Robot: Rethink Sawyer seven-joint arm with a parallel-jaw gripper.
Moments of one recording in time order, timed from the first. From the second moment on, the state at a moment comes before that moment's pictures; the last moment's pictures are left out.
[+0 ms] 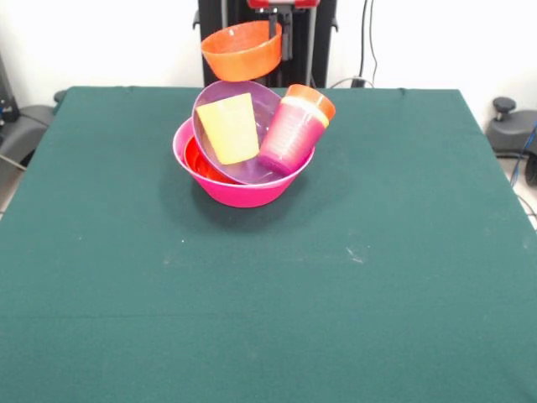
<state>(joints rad) -0.52 -0.91 0.12 2.39 -0.38 -0.25 1.91</state>
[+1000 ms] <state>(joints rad) -0.48 -0.75 0.04 2.39 -0.39 -0.35 1.91</state>
